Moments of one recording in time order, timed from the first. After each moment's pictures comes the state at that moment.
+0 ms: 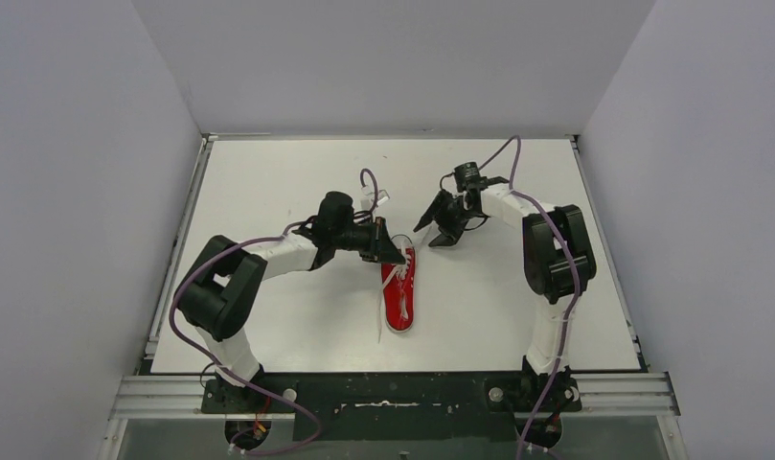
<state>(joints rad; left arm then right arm) -0.56 1.76 0.92 0.29 0.78 -0.58 0.30 1.99 1.39 -0.58 -0.43 0.90</state>
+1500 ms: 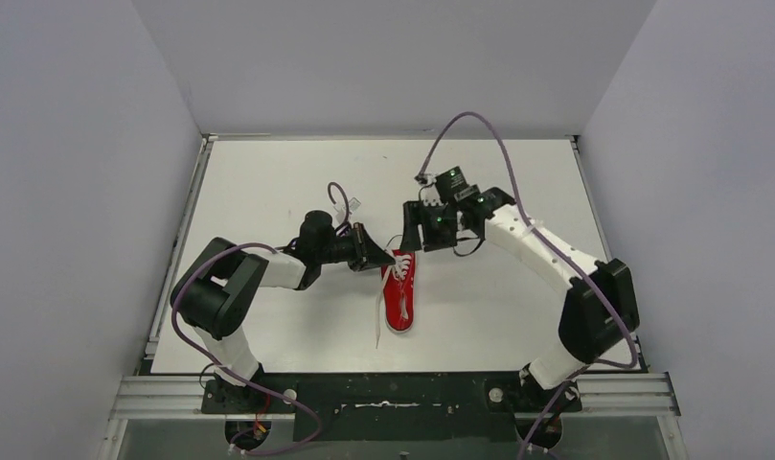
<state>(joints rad) -0.50 1.76 0.68 0.68 0.72 -1.02 0.48 1.65 1.33 -0.71 -0.32 0.38</state>
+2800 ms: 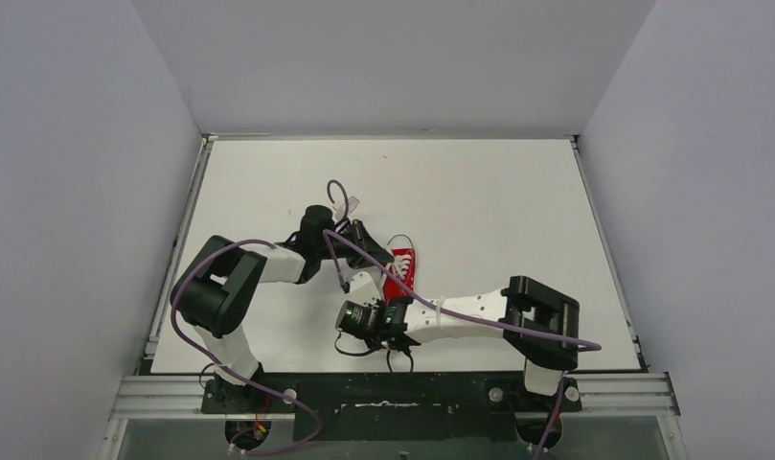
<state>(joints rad) -0.48 1.77 0.73 0.57 0.73 -1.07 1.31 1.79 1.08 -0.46 0.42 0.70</state>
